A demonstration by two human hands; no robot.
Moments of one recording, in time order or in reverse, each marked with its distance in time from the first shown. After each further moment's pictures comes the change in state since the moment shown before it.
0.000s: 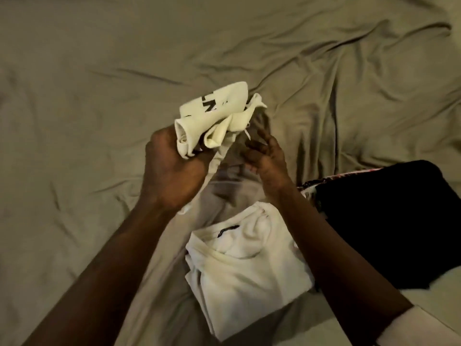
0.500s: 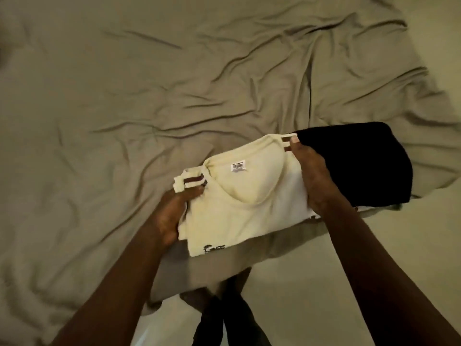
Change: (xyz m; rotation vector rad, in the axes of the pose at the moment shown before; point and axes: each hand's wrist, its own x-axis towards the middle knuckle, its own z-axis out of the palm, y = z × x) left_hand -0.187 -0.096 0.010 -0.659 -0.151 -0.733; right_hand -0.160 0.010 -0.127 -0.406 0.110 -0.090
